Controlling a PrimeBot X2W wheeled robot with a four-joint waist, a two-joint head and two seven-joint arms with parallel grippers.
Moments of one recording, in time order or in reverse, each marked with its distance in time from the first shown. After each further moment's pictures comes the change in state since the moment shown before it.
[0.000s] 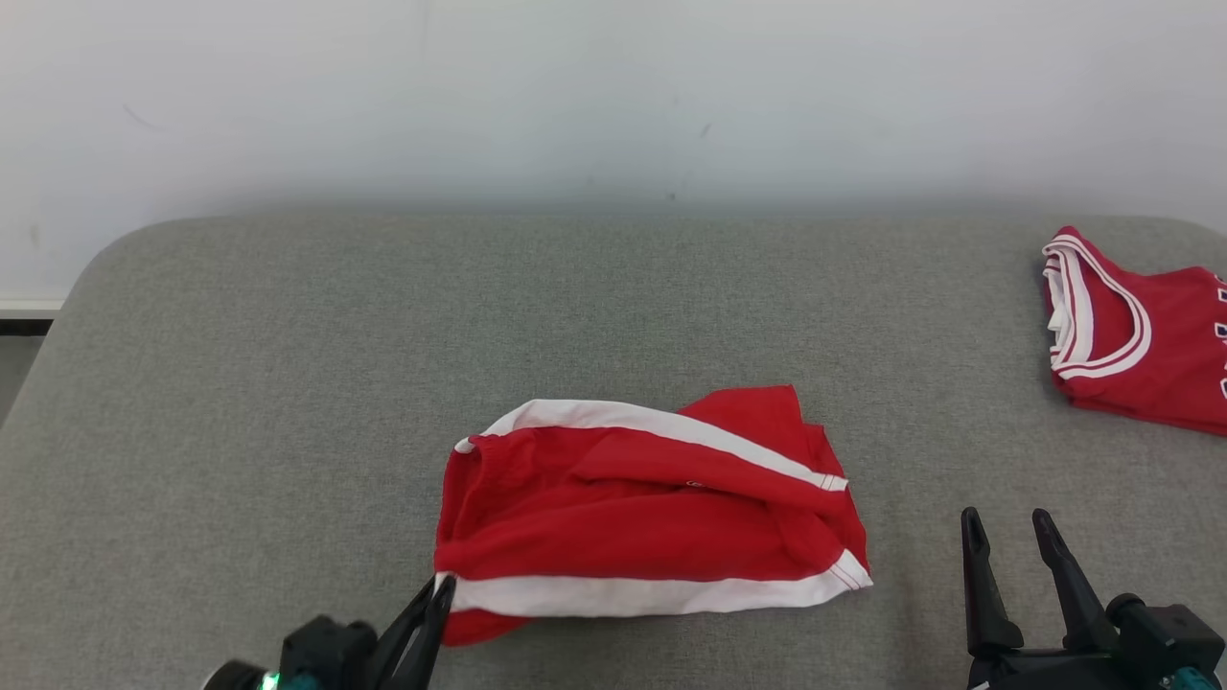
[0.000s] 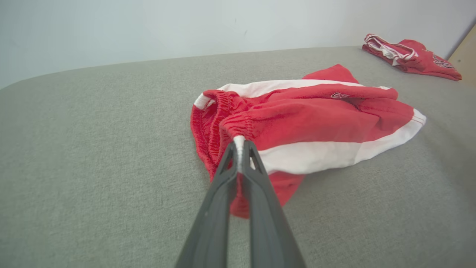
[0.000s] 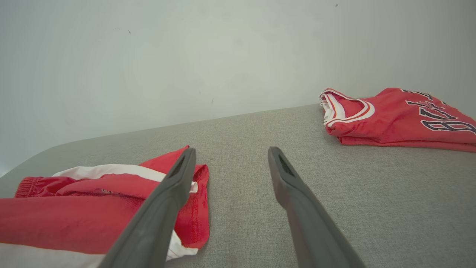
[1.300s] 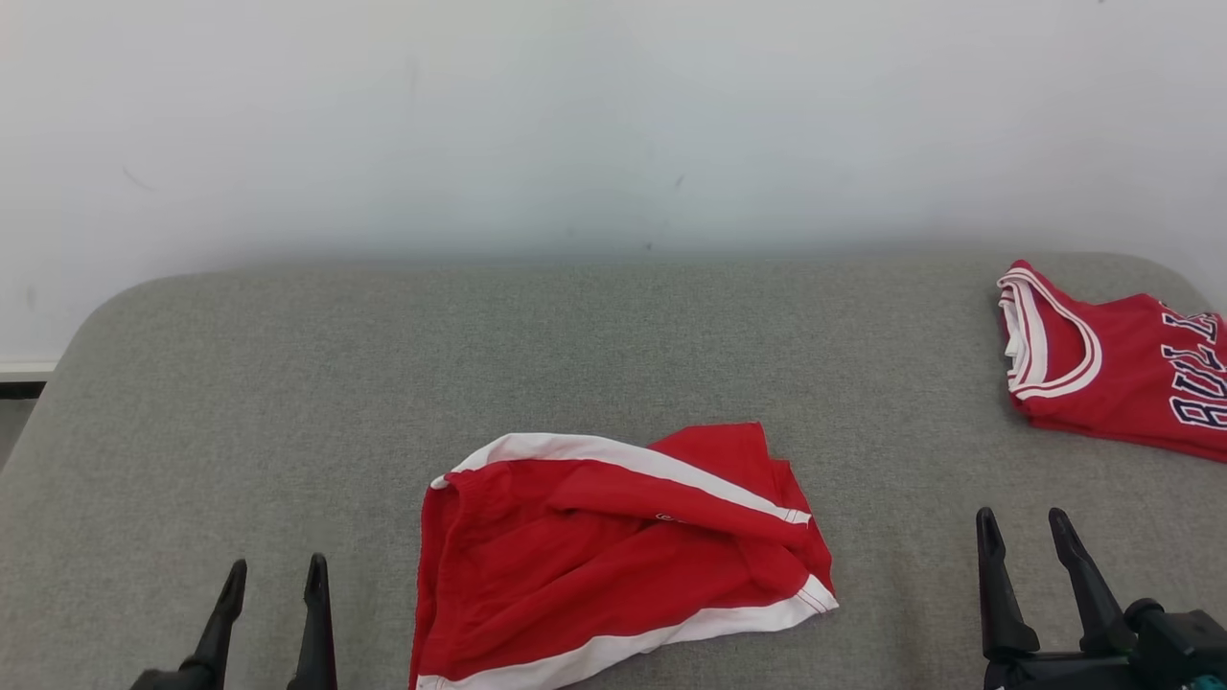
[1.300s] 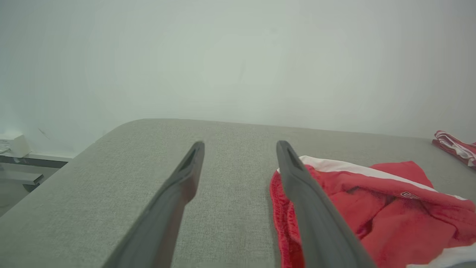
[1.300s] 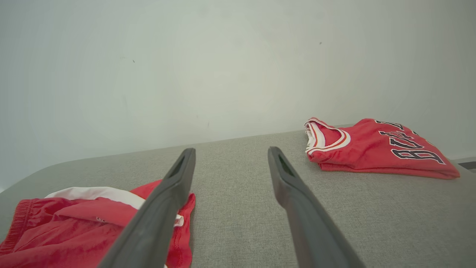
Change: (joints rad) left arm 0.178 -0.199 0.457 0.014 0.167 -0.035 -0.192; right arm 0.016 -0.023 -0.003 -0.030 0.003 0.000 -0.006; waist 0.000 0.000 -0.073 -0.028
